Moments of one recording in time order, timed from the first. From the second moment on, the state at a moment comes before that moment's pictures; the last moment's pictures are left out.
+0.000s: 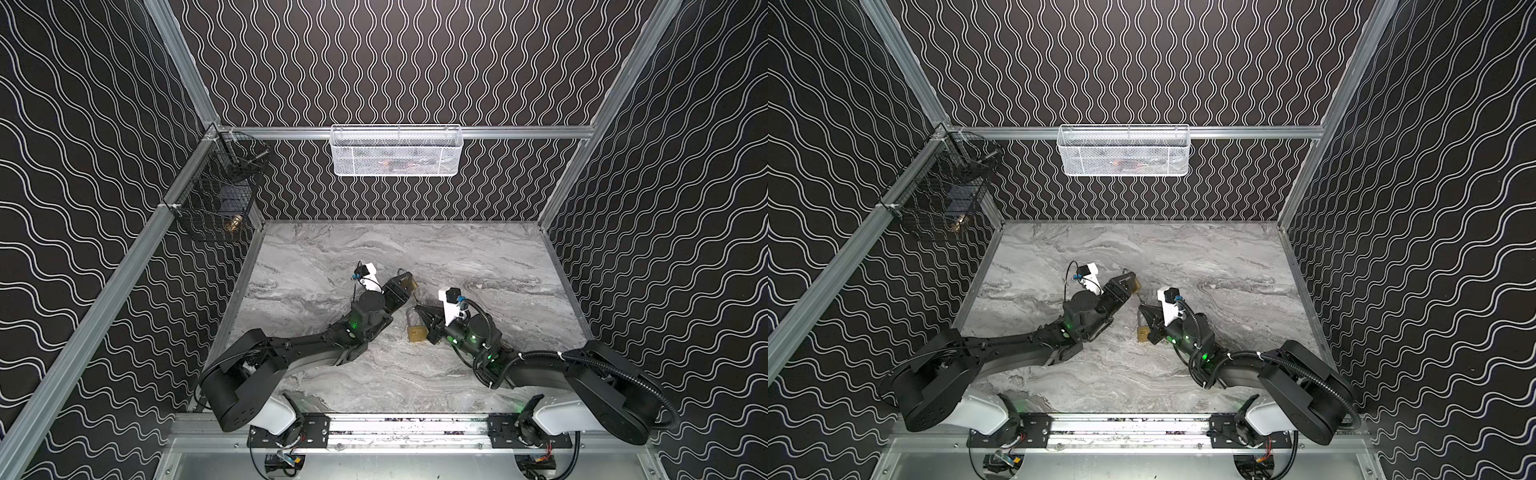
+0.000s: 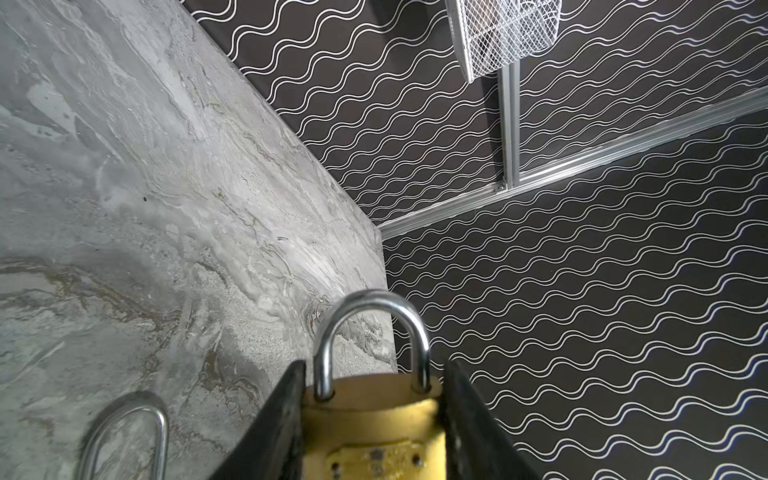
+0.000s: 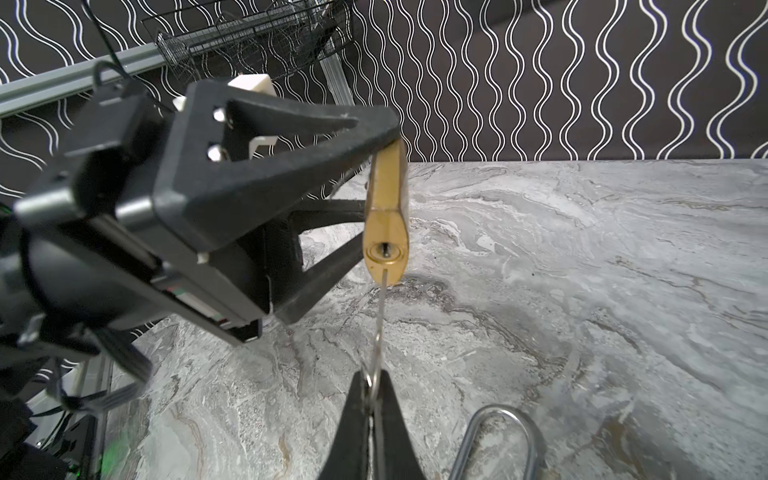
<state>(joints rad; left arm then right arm) -0.84 1.48 0.66 0.73 -0.29 -1.19 0.77 1.39 0.31 1.02 -0.10 0.34</state>
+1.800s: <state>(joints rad) -0.87 1.56 0.64 0.81 -0.31 -1.20 0.72 1.38 0.30 0.97 -0.12 0.35</state>
